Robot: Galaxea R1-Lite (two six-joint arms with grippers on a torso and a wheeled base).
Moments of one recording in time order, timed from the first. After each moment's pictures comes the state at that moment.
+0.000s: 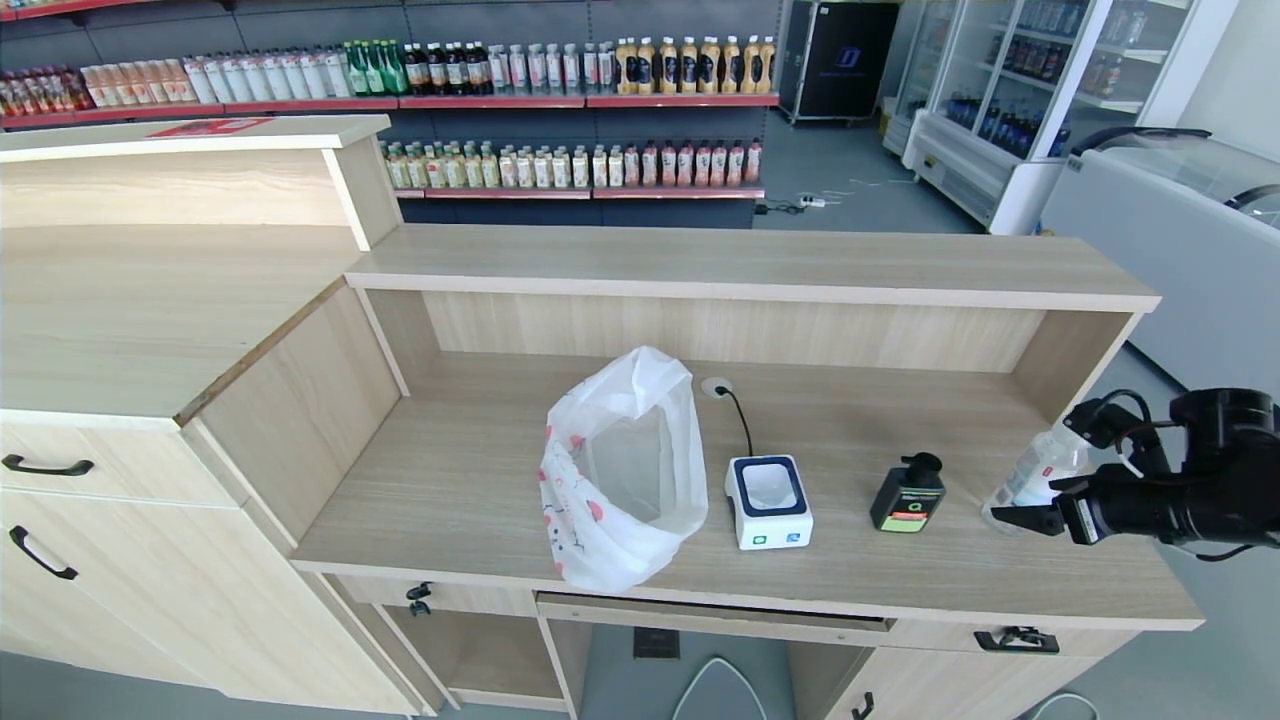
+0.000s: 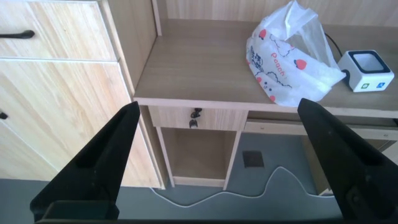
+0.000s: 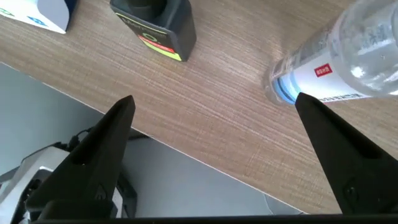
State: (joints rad) left arm 0.00 0.00 0.00 0.00 -0.03 0.00; right arm -0.36 2.07 -0.93 -0.35 0.55 -0.59
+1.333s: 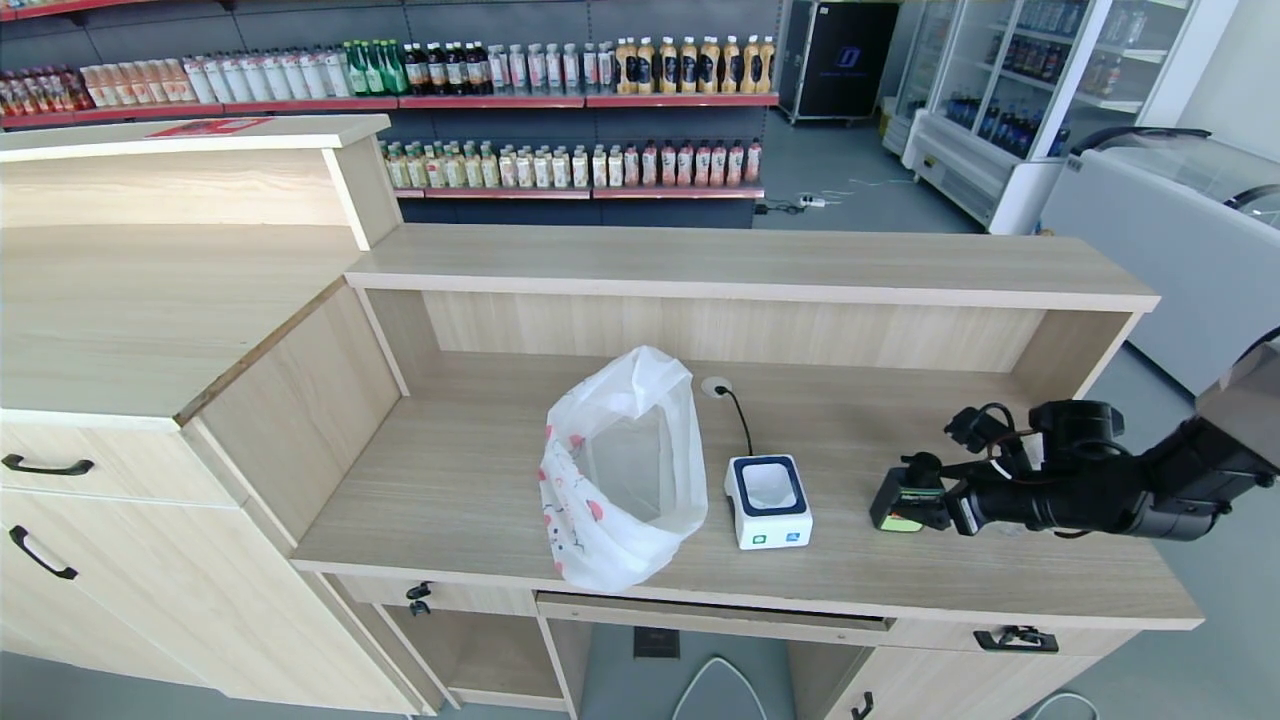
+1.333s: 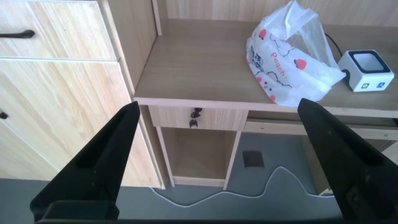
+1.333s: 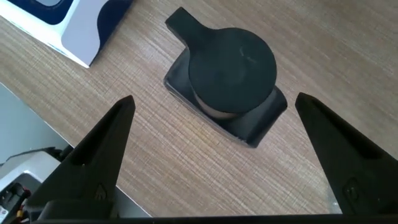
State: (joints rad) left arm 0.00 0.00 0.00 0.00 -0.03 0.00; right arm -0.18 2.34 -1.10 -0.52 0.59 -0.60
